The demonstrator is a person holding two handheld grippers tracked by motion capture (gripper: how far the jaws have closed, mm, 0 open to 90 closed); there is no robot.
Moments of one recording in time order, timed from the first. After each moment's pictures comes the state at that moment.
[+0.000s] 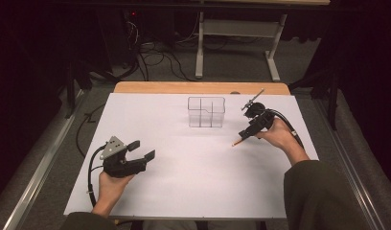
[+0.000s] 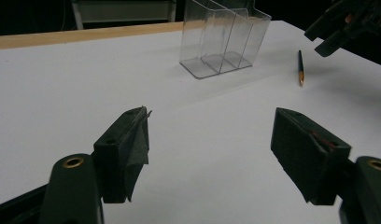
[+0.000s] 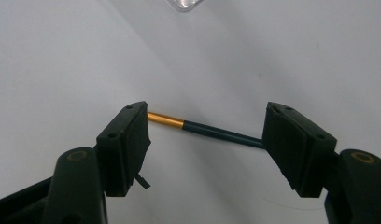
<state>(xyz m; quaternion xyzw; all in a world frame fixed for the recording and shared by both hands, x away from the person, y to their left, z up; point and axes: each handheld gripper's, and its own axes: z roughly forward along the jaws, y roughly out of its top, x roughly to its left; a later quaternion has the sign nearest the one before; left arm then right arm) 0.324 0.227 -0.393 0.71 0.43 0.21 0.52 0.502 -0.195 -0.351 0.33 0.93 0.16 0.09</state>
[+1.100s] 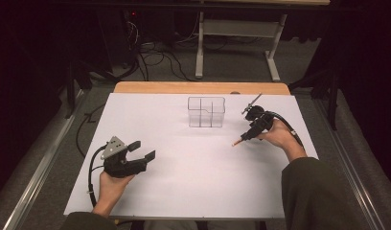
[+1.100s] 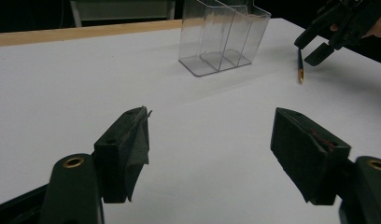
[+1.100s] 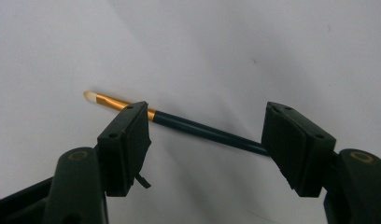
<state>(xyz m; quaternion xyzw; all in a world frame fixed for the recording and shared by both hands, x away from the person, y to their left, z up) 0.325 0.226 -0.394 0.71 0.43 0.20 0.51 0.519 -0.205 -0.378 0.30 0.94 0.13 0.09</state>
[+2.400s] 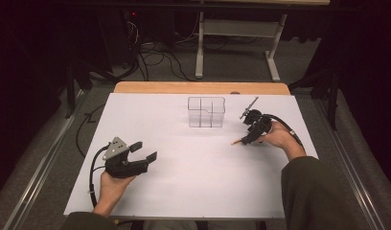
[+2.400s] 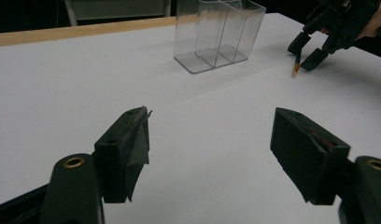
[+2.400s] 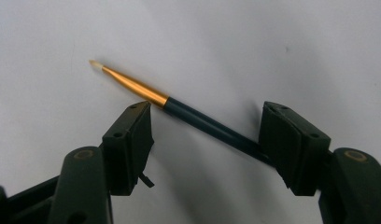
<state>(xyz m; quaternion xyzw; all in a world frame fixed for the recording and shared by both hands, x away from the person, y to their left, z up) 0.324 0.223 -0.395 0.72 0.42 0.20 0.51 0.522 -0.205 -0.393 0.26 0.96 0.11 0.07</state>
